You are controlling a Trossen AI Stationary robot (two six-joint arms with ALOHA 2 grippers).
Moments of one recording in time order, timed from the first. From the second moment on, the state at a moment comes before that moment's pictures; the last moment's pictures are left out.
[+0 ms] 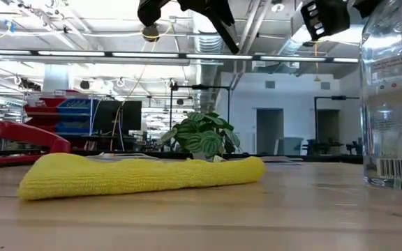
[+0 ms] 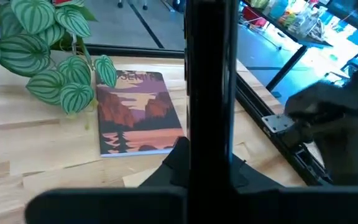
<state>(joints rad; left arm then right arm) -0.42 1.97 1.74 -0.81 -1.14 -1.46 0.08 1.06 0.83 -0.50 -0.66 -0.36</state>
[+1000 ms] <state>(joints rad) -0.42 1.97 1.74 -0.82 -1.13 -1.48 0.16 1.07 0.83 -0.40 -0.63 -0.66</state>
